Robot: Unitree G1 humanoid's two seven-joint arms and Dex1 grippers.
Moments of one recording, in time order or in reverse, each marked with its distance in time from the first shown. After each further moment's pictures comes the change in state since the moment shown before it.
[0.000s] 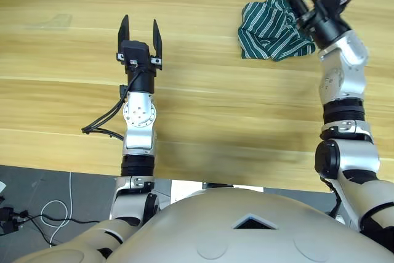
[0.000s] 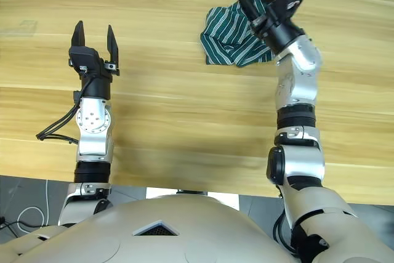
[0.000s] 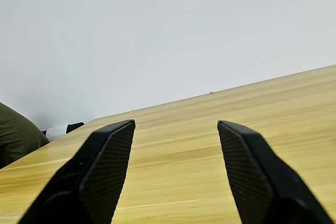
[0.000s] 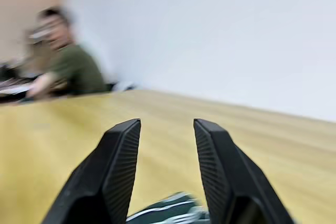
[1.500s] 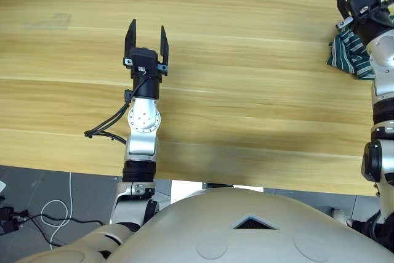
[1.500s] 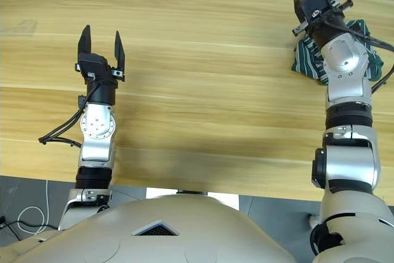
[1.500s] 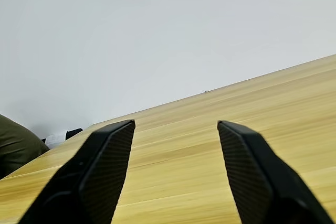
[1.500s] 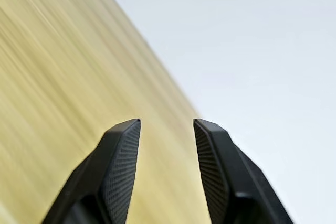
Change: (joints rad) left arm 0.052 0.003 -0.038 -0.053 0.054 -0.001 0.013; right arm 0.042 -0.379 0.215 -0.060 -0.605 -0.110 -0.397
